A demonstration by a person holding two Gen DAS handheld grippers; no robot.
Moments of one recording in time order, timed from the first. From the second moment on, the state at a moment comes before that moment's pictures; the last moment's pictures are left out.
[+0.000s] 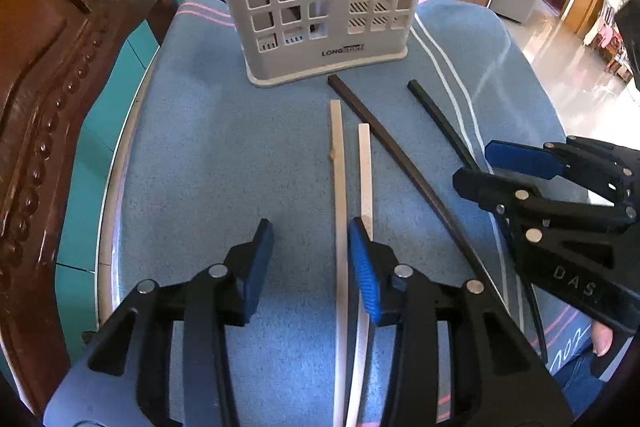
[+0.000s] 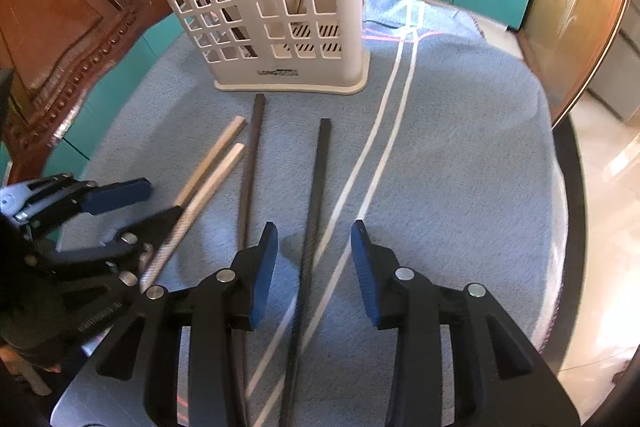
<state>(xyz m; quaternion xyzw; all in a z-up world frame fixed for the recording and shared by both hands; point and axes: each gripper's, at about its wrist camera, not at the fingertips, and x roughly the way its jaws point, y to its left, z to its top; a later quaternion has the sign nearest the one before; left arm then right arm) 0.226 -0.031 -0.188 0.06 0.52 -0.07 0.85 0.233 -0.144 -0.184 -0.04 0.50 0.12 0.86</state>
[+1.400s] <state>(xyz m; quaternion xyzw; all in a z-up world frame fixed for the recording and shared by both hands) 0.249 -0.018 -0.182 0.01 0.52 -0.05 0.85 0.246 -0.159 -0.181 0.00 0.47 0.10 0.88</state>
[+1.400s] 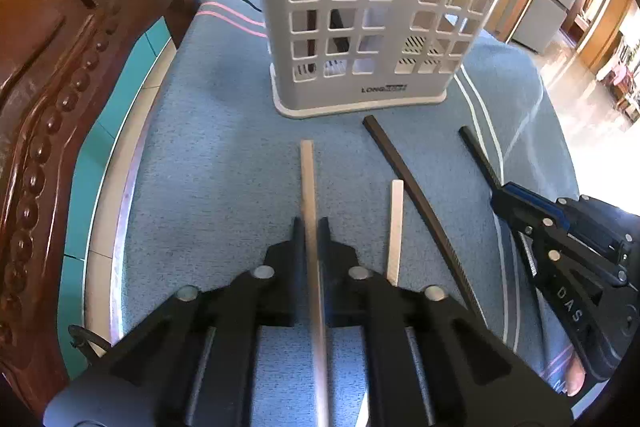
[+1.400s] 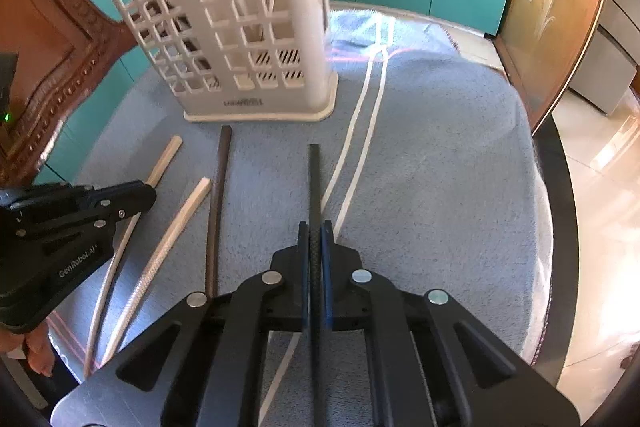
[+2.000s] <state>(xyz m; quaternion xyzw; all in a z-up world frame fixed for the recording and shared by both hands) 0.140 0.000 0.031 -0.01 0.24 -0.13 0.96 0.151 -0.210 0.024 0.06 0.21 0.21 0.95</state>
